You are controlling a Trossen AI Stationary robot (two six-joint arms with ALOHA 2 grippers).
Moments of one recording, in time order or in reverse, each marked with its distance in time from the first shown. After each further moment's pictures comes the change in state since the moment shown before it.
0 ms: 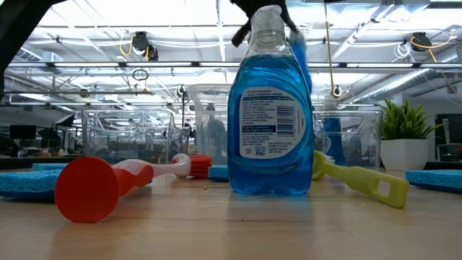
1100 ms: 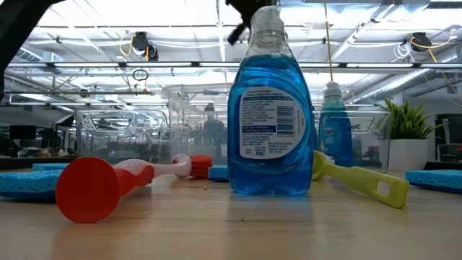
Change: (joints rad) left arm 0.019 -0.051 -0.001 -0.036 -0.009 0.127; right arm 0.016 -0.022 0.002 0.025 0.000 0.011
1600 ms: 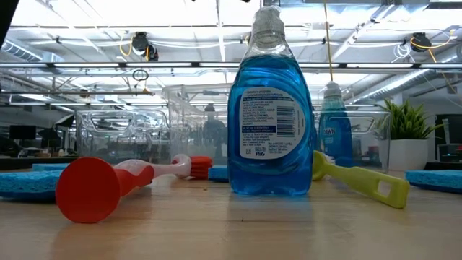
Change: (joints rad) left arm -0.154 -0.182 0.000 -0.290 -0.291 -0.006; right arm -0.005 0.000 -0.001 0.000 0.000 -0.008
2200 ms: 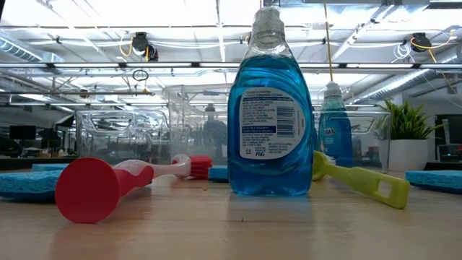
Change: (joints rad) left arm -0.119 -0.107 -0.089 -0.255 -0.126 -0.161; right arm 0.067 -0.092 0.000 0.000 0.000 -0.010
